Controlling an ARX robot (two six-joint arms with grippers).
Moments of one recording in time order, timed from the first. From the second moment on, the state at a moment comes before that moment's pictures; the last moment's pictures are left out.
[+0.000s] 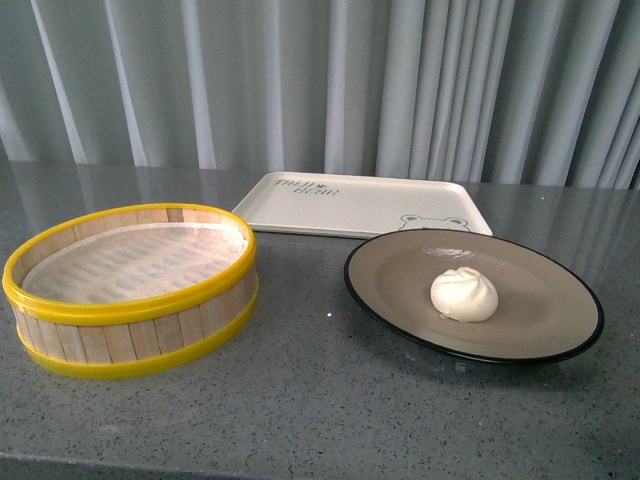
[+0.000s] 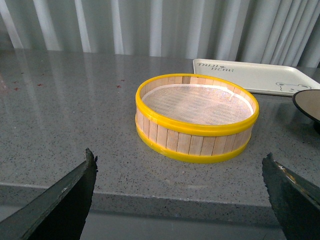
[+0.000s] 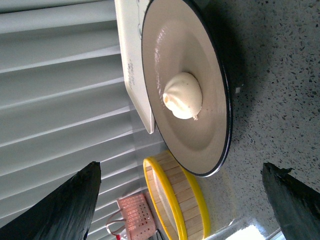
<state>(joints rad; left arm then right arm) 0.00 0.00 0.03 0.00 0.00 0.00 0.21 1.05 0.38 0.30 -0.04 1.68</state>
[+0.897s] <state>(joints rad) 0.00 0.00 0.03 0.00 0.00 0.00 0.19 1.36 0.49 0.37 -0.09 1.66</state>
